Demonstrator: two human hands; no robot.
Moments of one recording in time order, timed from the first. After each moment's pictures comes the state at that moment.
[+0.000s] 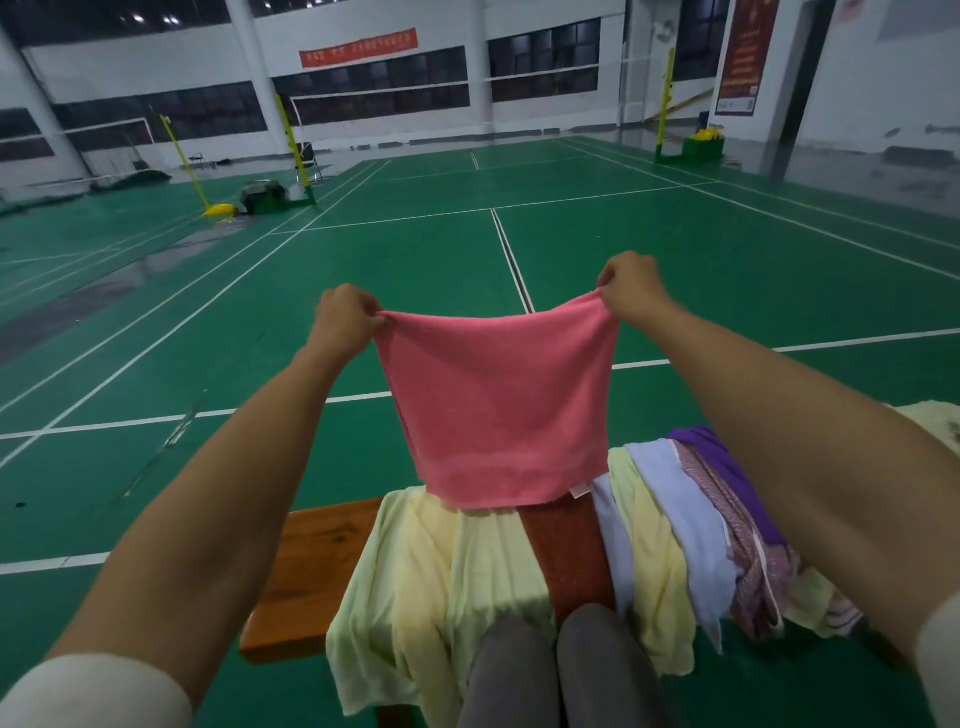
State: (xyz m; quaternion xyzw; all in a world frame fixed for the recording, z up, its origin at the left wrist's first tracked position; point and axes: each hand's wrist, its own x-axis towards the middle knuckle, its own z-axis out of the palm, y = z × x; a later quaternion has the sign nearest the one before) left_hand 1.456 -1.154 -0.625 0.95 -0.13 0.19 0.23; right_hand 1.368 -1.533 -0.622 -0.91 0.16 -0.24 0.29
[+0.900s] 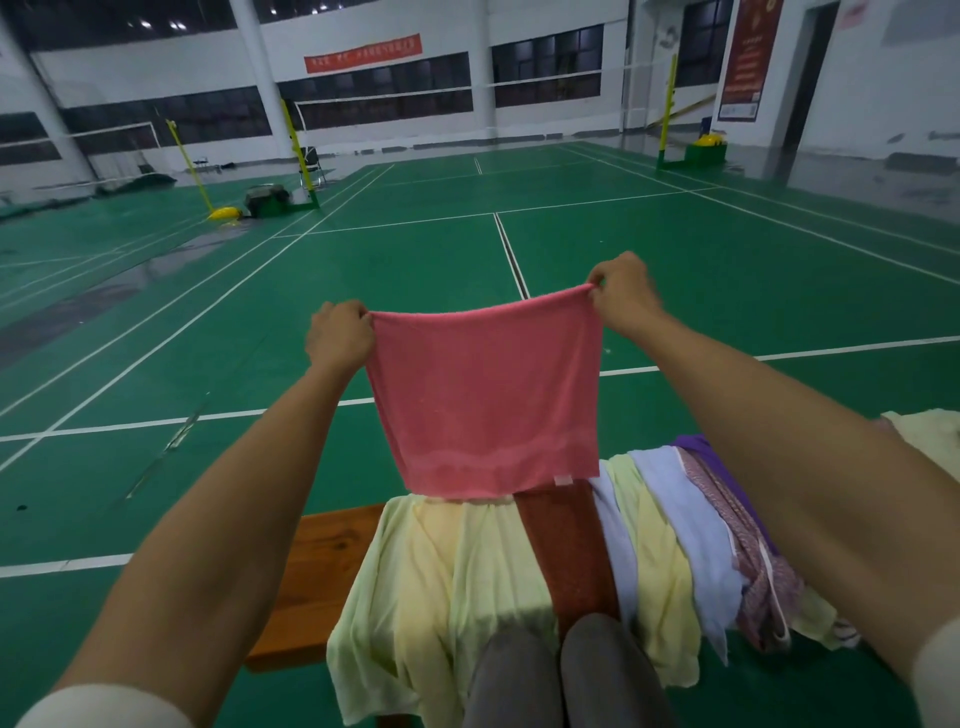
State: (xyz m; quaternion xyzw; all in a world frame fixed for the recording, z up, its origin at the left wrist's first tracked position) left_hand 1.456 -1.150 -0.639 0.95 -0.03 0.21 0.22; right_hand 1.376 -1.520 -0.624 -0.93 0.13 -0.26 0.22
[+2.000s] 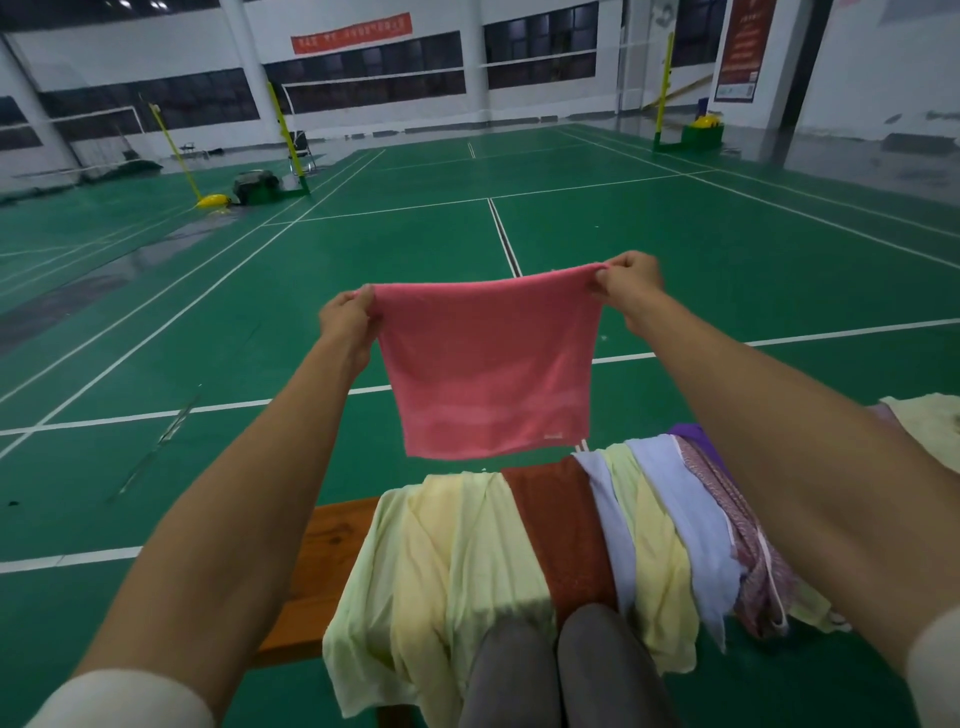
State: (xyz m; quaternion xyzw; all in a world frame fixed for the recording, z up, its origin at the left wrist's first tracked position) left_hand 1.469 -1.187 -0.648 0.61 0.06 0.05 0.79; right_hand 1.391 -1.524 -0.637 -0.70 0.24 -0.26 0.62
